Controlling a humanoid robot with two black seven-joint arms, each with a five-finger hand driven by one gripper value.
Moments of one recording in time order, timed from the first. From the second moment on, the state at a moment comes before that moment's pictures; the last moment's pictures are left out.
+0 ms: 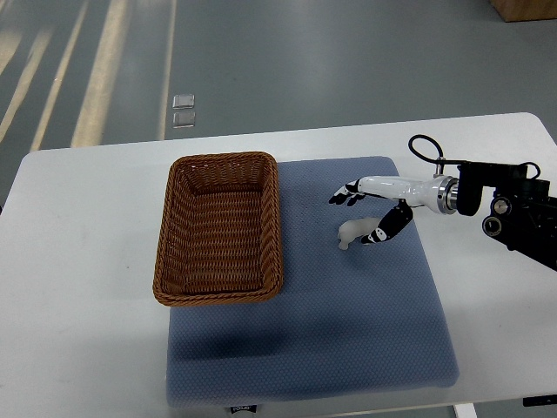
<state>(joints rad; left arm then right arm) 0.04 0.00 -0.16 -0.16 0.04 -0.01 0.10 0.79 -0.52 0.43 1.13 -1.46 0.27 0.18</state>
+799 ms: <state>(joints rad) 0.04 0.00 -0.16 -0.16 0.04 -0.01 0.10 0.79 -0.52 0.42 1.13 -1.48 0.27 0.19</state>
